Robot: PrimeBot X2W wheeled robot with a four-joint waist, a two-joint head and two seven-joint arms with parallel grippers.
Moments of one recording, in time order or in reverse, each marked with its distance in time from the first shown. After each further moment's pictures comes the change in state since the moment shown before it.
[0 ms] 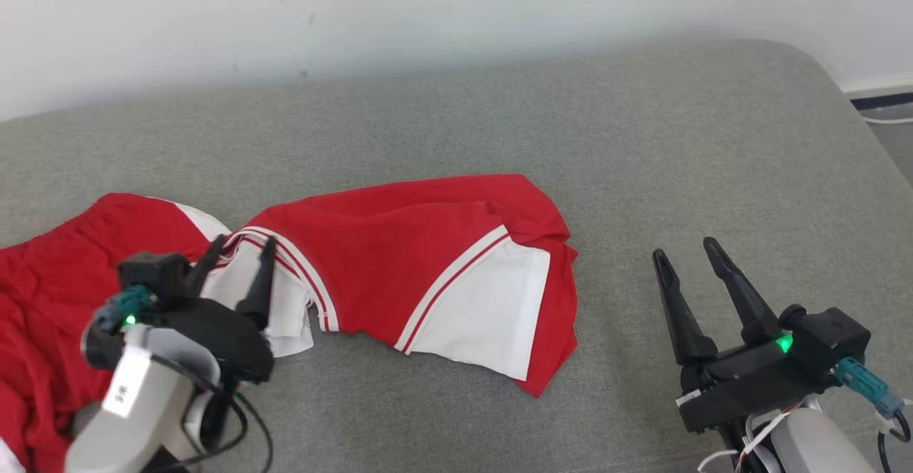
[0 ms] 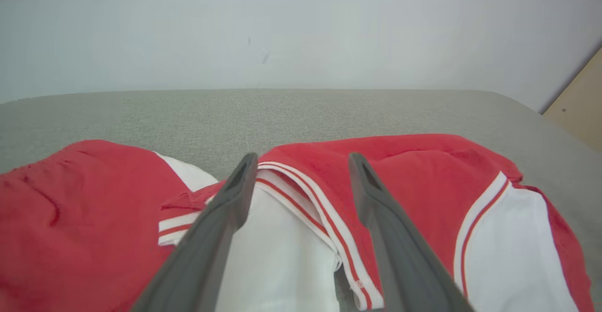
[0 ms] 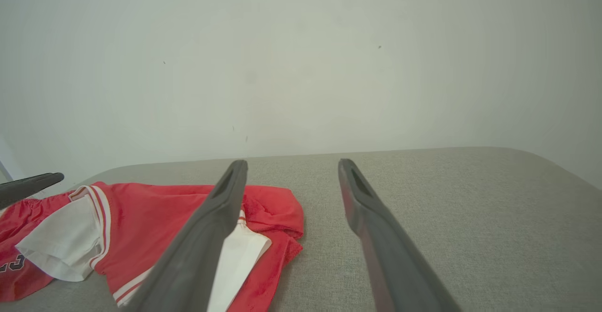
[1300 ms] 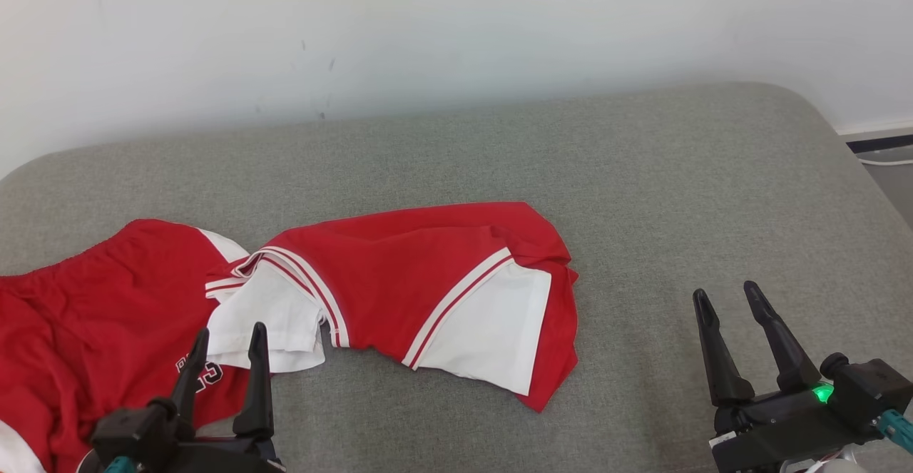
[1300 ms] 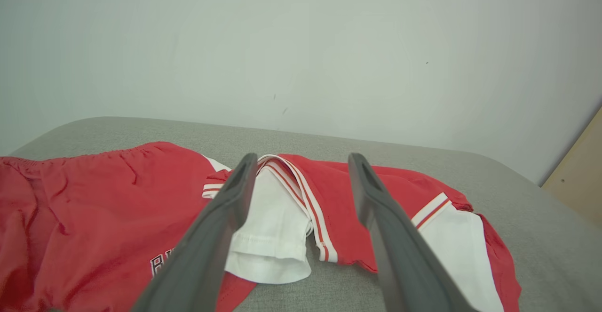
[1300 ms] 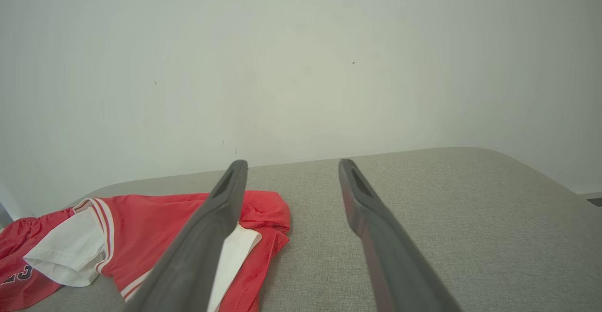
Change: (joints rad) left arm 0.555 -0.085 0.355 -0.633 0.263 0.160 -0.017; right arm 0.158 -0.003 -0.095 -0.082 0.010 -0.001 0.000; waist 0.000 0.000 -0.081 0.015
